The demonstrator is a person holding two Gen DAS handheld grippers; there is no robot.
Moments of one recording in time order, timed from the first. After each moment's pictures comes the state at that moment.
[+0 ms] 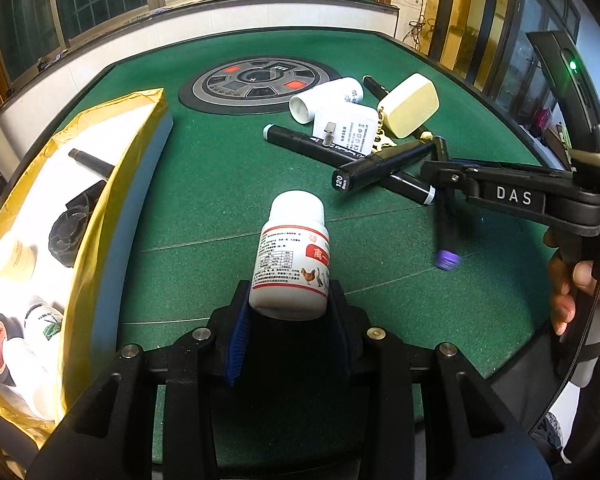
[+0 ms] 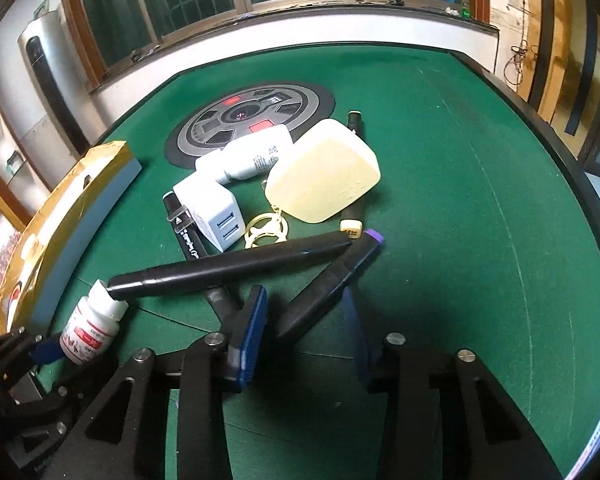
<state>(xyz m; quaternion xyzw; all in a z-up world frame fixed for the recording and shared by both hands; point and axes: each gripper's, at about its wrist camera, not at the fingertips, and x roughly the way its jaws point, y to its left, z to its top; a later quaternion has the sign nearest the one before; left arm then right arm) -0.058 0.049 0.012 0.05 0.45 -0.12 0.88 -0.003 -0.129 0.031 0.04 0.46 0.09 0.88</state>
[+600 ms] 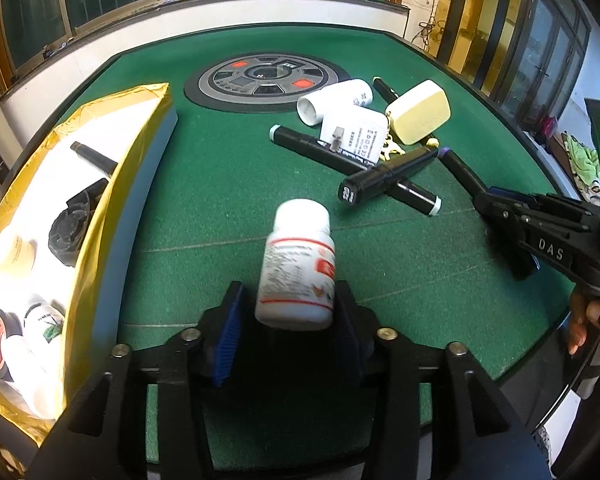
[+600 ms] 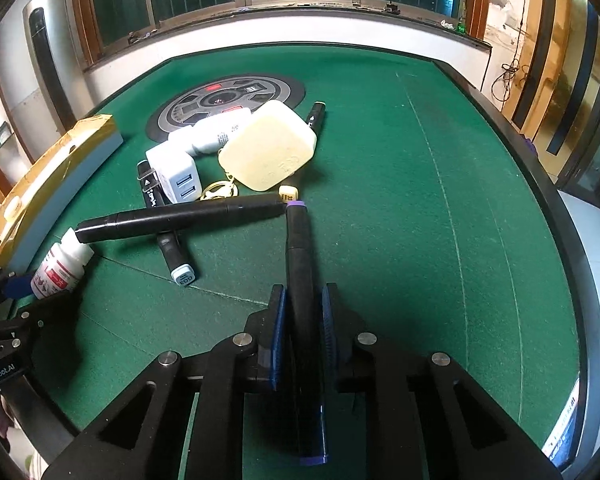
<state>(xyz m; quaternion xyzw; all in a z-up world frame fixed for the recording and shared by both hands) -0.050 0.050 0.016 0.04 0.46 -0.11 0.88 -0.026 -0.152 0.032 -0.01 0.46 0.06 0.89</state>
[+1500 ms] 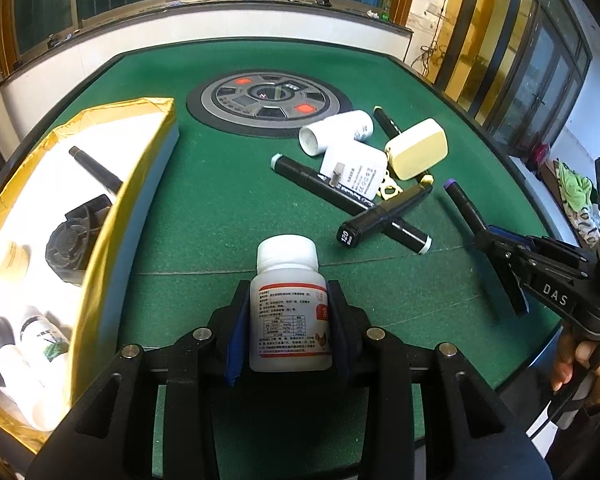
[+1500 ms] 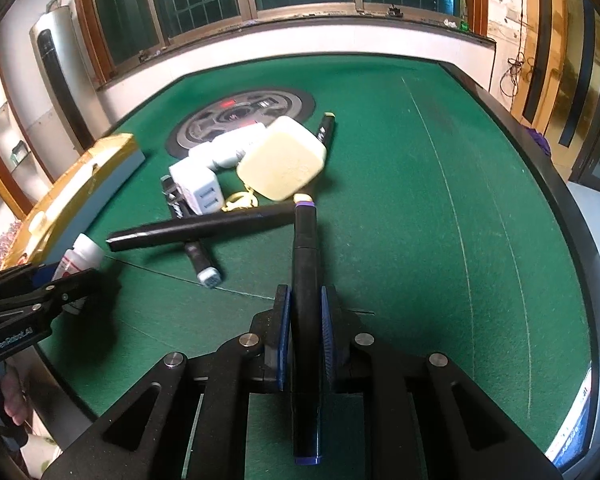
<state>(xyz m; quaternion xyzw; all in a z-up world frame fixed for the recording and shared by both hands) -0.039 0.057 0.027 -0.01 0.45 -0.12 0.89 -0.037 -0.154 0.045 0.03 0.44 0.09 0.89</state>
